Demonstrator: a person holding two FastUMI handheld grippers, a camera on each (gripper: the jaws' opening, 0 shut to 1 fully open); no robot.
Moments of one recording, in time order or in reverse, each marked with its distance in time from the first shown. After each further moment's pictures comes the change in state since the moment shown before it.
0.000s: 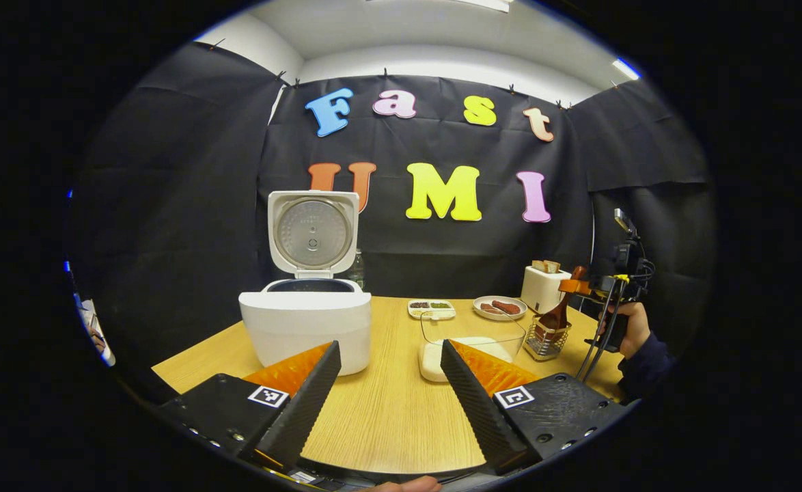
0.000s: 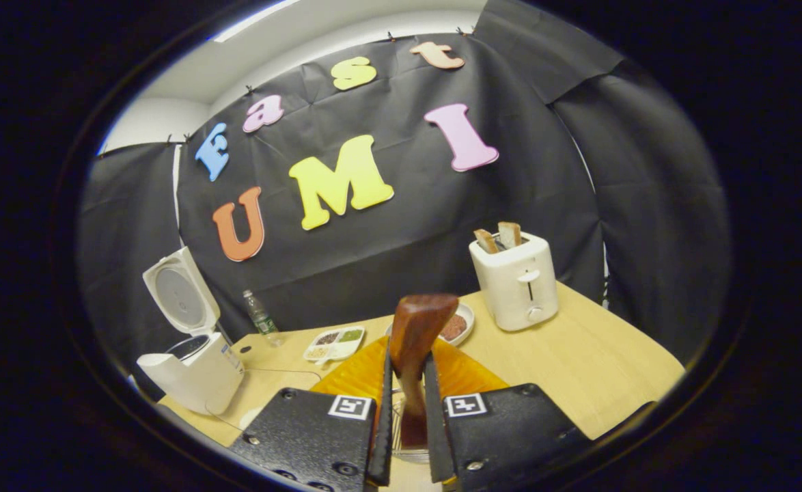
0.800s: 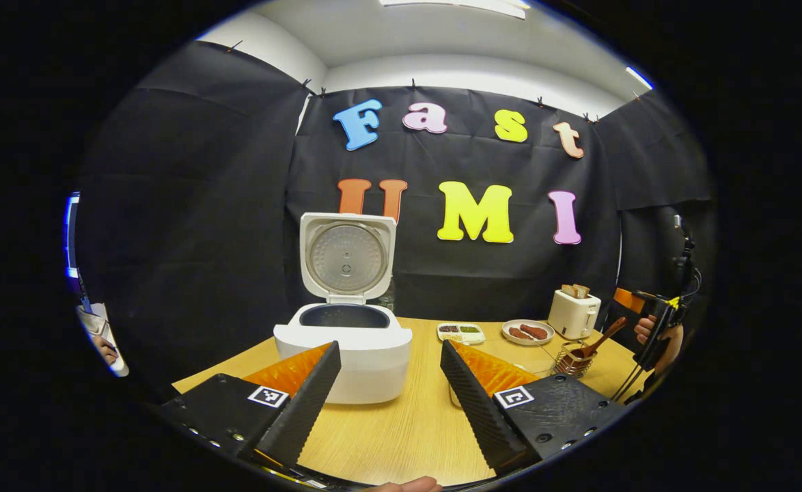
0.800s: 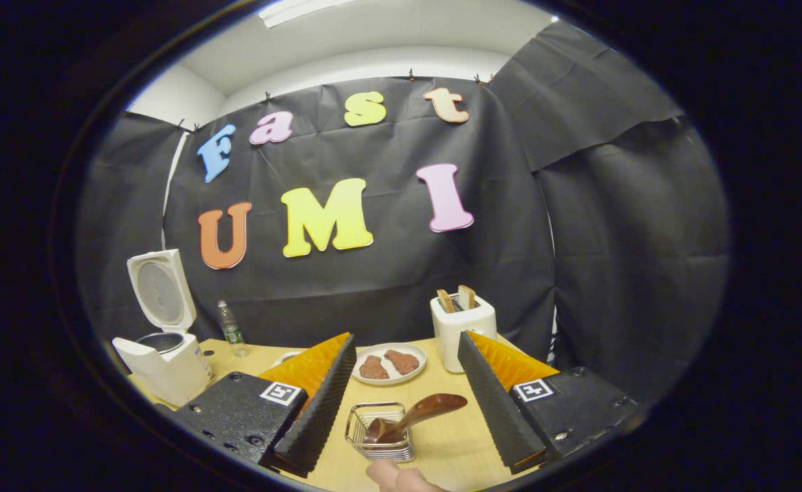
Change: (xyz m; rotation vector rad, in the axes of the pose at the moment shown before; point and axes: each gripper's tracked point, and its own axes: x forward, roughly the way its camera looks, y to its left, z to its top) left arm 0.013 0.064 0.064 -0.033 -0.055 0.124; right arm -0.089 0.014 0.071 -0.199 -0.195 -0.156
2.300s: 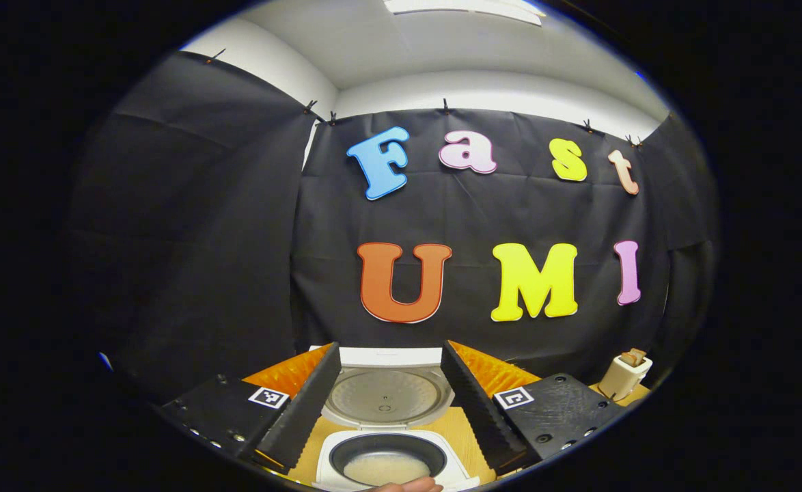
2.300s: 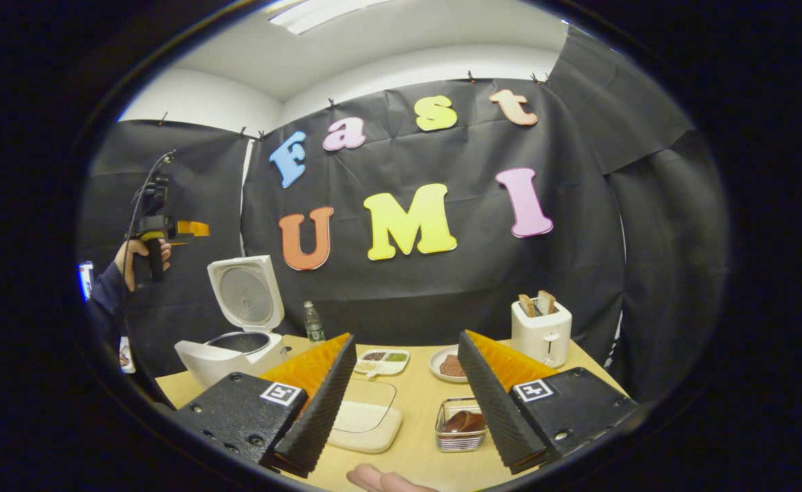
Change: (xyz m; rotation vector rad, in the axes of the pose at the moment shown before) left arm 0.244 0.094 0.202 0.003 -0.172 0.076; right arm -0.033 0.087 0.012 -0.004 0.024 0.305
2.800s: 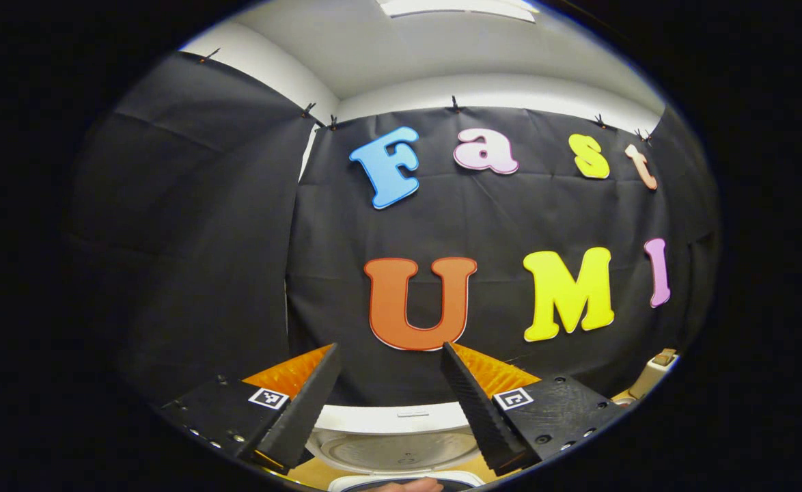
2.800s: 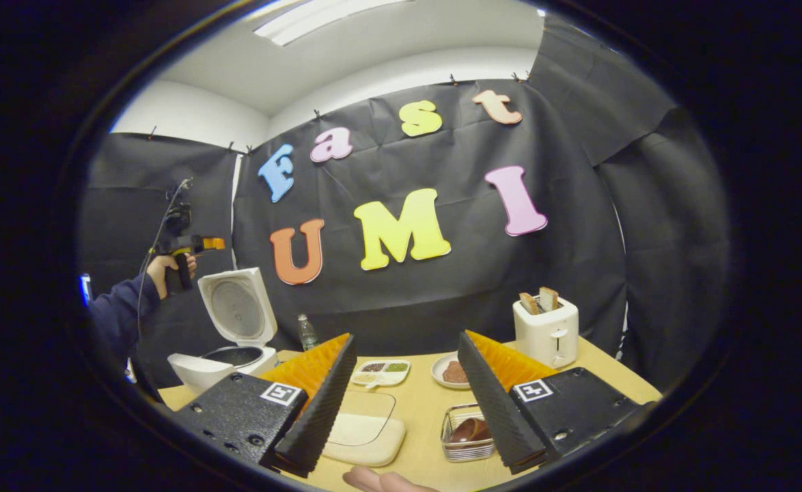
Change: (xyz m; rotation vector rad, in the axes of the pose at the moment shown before) left arm 0.117 0.025 -0.020 0.051 -0.041 0.042; right arm 0.025 -0.009 -0.009 0.085 -0.080 -0.013
